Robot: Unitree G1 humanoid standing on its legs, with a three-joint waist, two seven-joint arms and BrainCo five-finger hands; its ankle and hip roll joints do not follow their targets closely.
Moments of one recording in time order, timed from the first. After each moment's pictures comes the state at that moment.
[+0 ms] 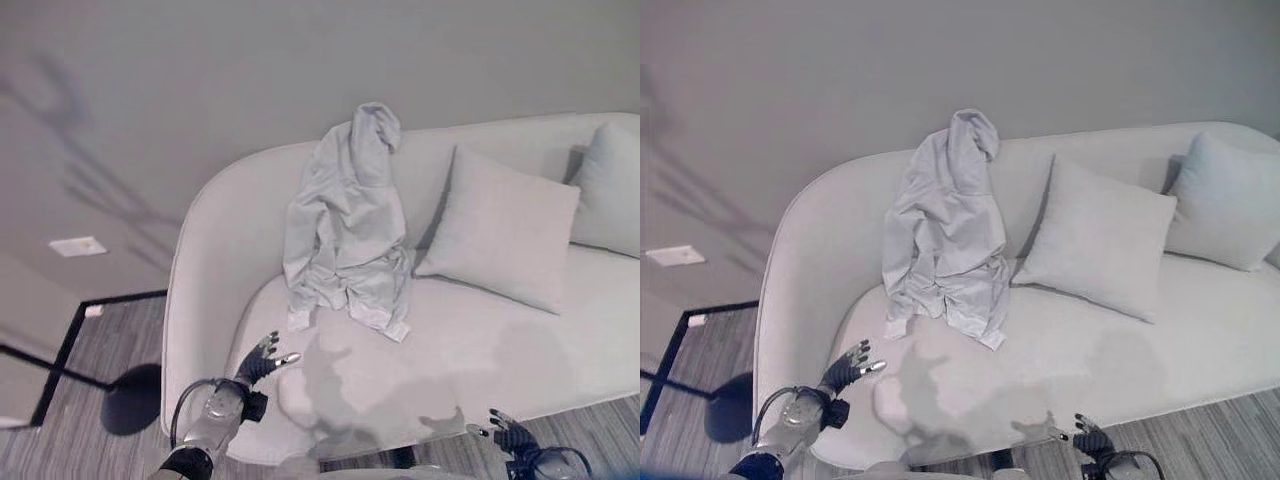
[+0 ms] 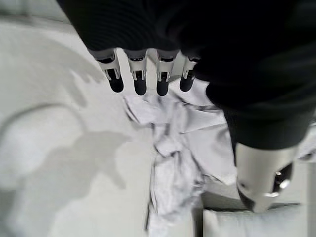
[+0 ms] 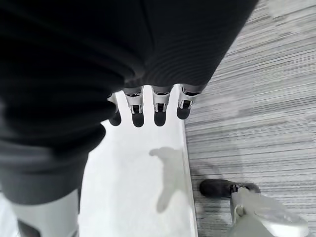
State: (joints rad) left arm -0.02 0.35 -0.35 0.75 -0.30 -0.15 -0.05; right arm 0.10 -0.49 0.18 0.91 0.24 -0.10 0.11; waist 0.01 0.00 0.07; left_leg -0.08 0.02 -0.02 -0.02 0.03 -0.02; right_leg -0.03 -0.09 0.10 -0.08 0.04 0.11
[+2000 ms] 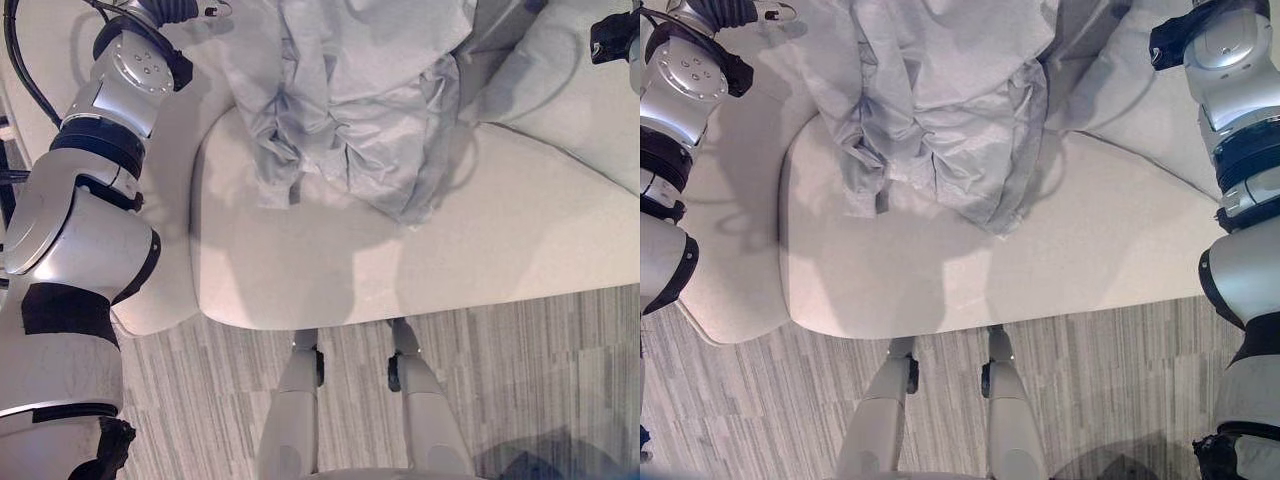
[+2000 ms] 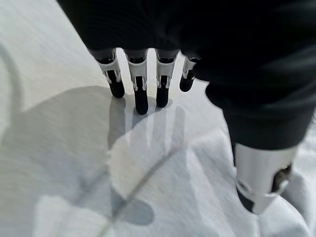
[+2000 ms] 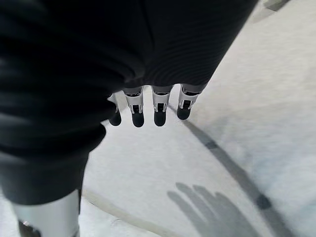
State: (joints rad) left arm -1.59 0.74 -0.83 1.27 -0.18 -0.18 0.28; right arm -1.61 -0.92 0.89 1.04 0.56 -0.23 -0.19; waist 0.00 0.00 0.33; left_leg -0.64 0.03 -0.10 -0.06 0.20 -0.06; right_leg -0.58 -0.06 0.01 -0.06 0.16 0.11
